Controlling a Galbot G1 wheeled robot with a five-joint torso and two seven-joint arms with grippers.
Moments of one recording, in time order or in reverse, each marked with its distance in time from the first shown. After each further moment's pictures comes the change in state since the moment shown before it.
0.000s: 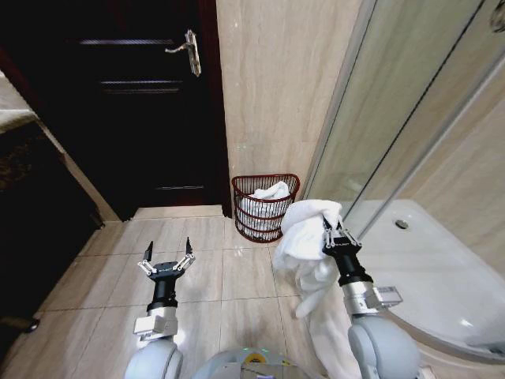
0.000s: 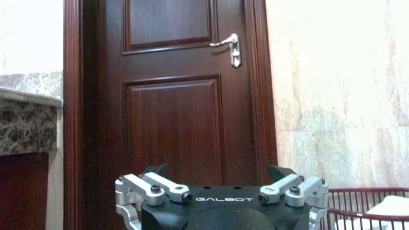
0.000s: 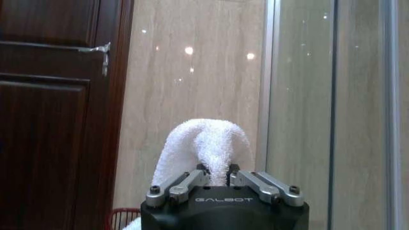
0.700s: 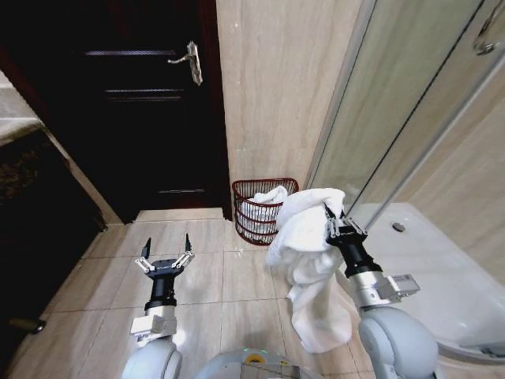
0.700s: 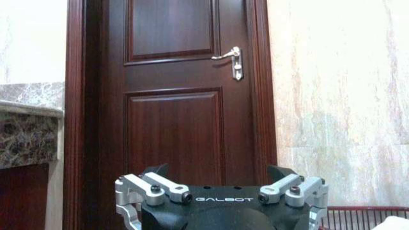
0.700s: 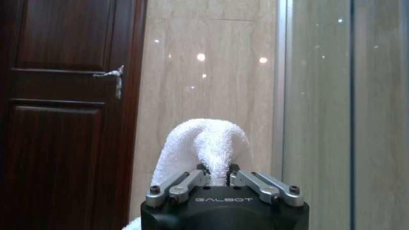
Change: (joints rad) left arm 0.007 0.007 0.006 -0.026 -0.015 0.004 -0.010; right arm 0.060 -0.106 -0.009 0.068 0.104 -0.113 0.031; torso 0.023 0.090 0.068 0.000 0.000
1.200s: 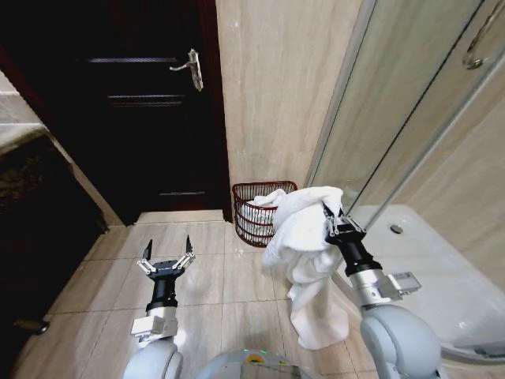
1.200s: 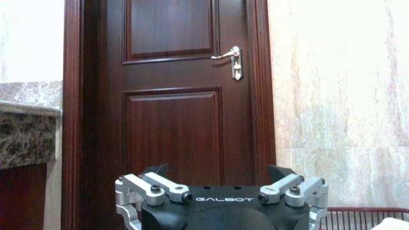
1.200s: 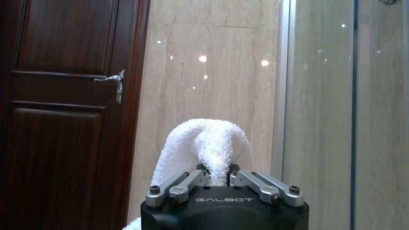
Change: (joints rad) left arm -0.006 0.012 -0.002 0.023 -0.013 -0.003 0.003; right arm 0.018 -0.008 0.004 0.000 -0.008 -0.014 0.000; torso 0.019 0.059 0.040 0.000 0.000
